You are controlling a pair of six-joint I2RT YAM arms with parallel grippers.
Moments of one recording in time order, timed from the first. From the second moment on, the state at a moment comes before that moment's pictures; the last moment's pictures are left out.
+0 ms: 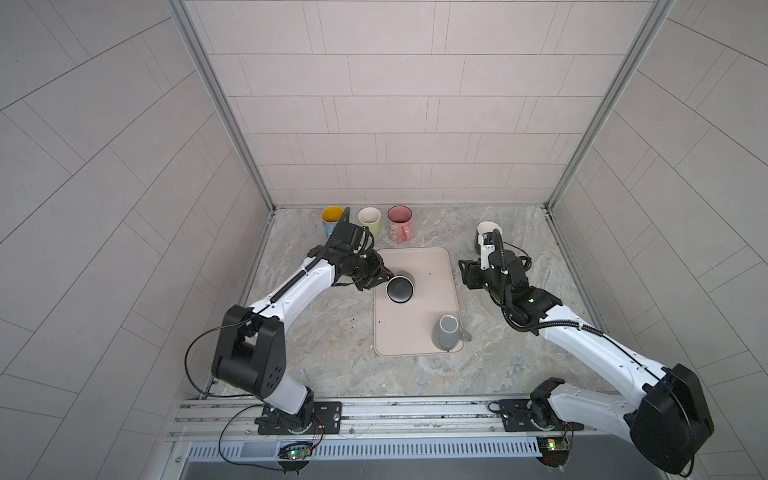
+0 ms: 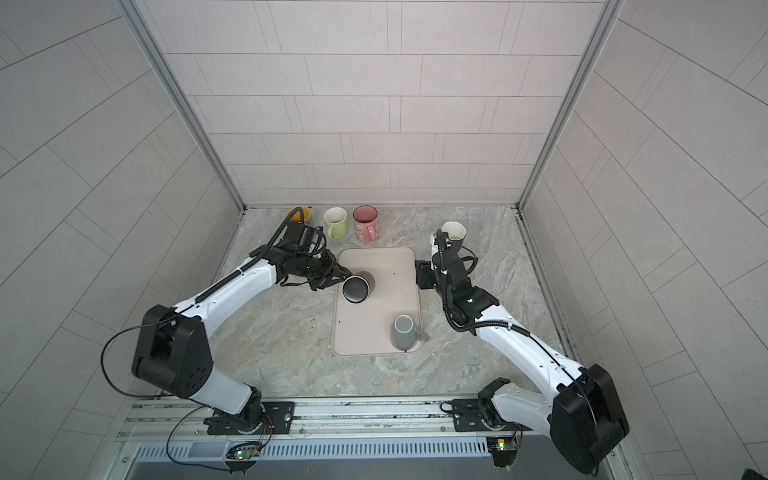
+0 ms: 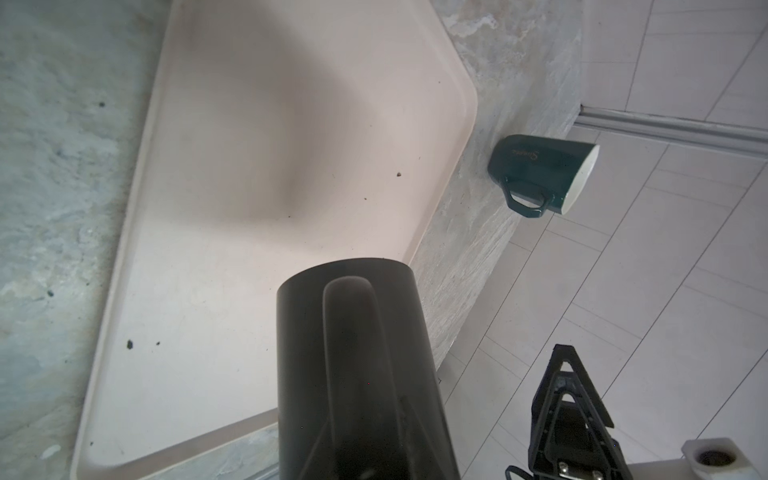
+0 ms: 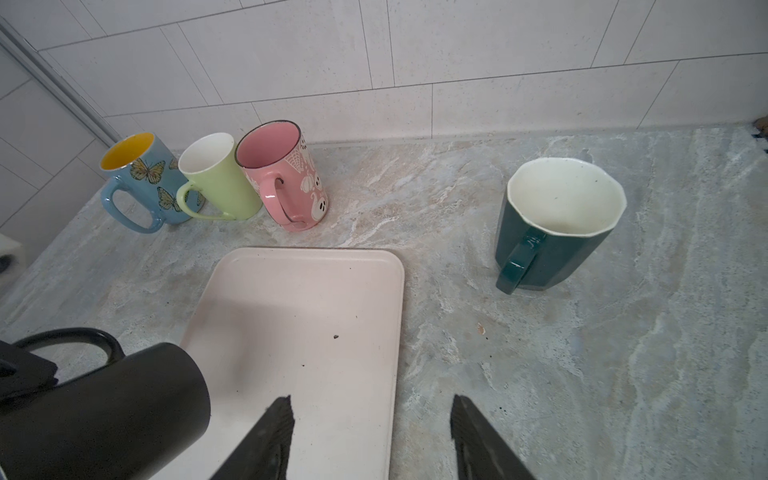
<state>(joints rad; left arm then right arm) -0.35 1.54 1.16 -0.57 0.57 -1.03 0.48 1.14 0.79 -0.15 0.21 0.33</state>
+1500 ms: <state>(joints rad) -0.73 1.23 0.53 0.80 -0.26 0.04 0.62 1.33 1.29 -0.36 -0.35 0.48</state>
